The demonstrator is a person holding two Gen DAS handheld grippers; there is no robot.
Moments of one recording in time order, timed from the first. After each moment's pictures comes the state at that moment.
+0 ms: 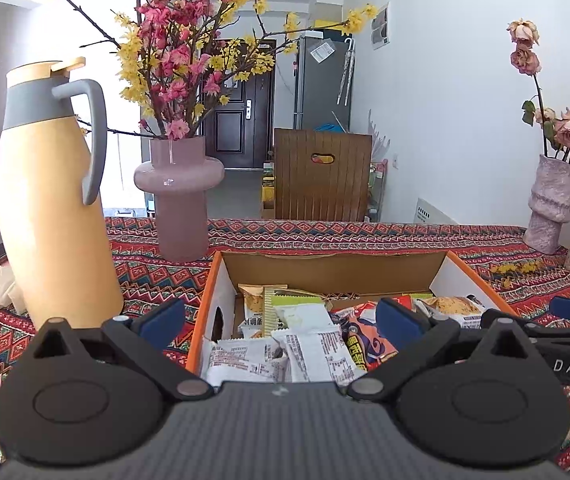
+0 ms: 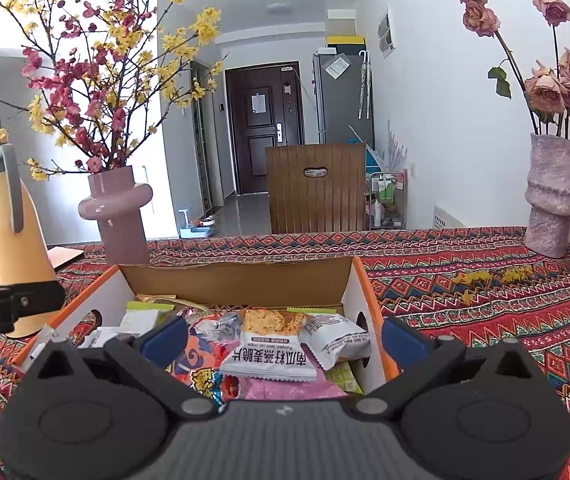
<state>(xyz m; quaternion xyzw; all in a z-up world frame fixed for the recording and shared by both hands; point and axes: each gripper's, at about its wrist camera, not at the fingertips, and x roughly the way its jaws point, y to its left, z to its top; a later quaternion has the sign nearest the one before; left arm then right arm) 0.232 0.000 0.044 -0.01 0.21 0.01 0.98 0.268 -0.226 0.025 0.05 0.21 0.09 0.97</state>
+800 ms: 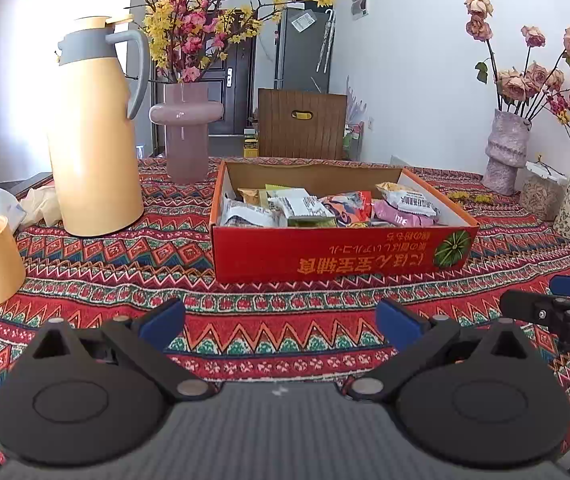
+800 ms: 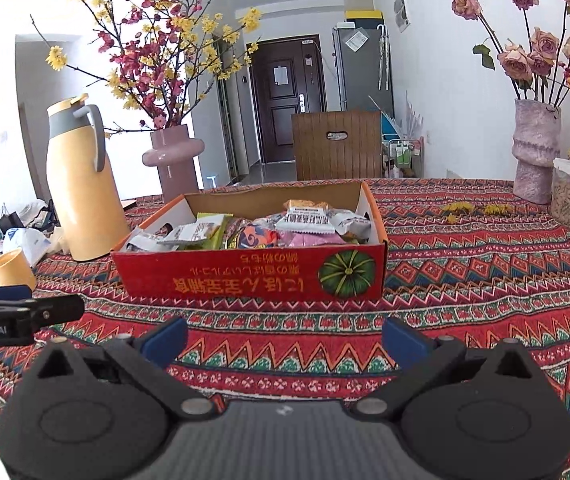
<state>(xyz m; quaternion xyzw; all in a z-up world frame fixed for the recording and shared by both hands) 0.092 0.015 0.008 -0.02 0.26 -0.03 0.97 0.113 -0.238 0.009 0.06 0.26 0.13 0.95</state>
